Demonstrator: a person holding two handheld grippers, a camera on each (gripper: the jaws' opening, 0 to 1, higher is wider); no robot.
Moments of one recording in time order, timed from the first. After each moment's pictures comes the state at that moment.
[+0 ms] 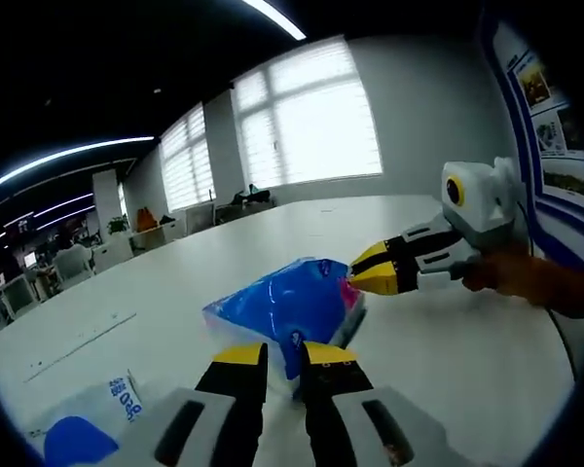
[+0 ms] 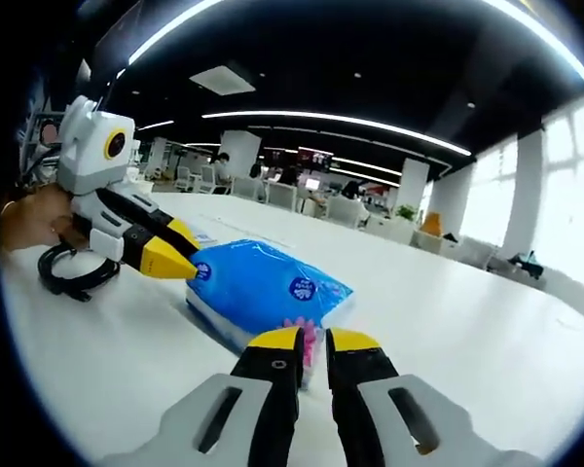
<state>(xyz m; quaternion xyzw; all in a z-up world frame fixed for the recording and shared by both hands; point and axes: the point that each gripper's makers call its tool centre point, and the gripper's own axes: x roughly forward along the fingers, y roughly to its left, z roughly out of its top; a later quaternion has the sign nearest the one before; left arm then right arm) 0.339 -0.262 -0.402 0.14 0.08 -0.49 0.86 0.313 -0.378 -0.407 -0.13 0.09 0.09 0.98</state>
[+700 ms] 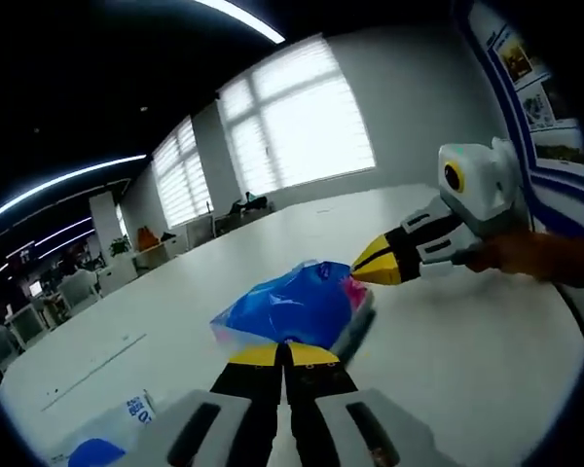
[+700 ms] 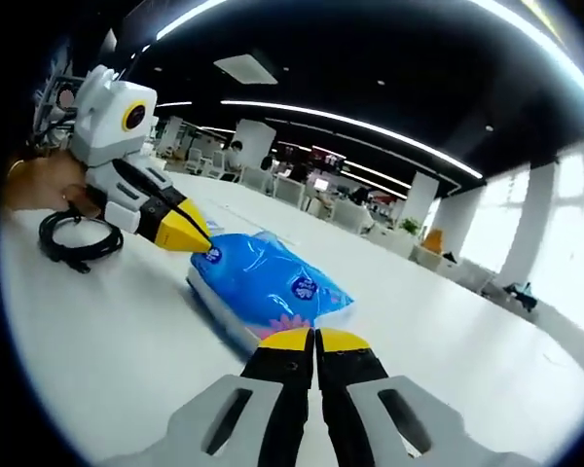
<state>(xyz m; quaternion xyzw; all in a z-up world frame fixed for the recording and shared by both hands) 0.338 -0.262 -0.394 0.19 0.04 -0.49 0.85 0.309 -0.370 -0.403 -0.22 0.08 0.10 0.97</state>
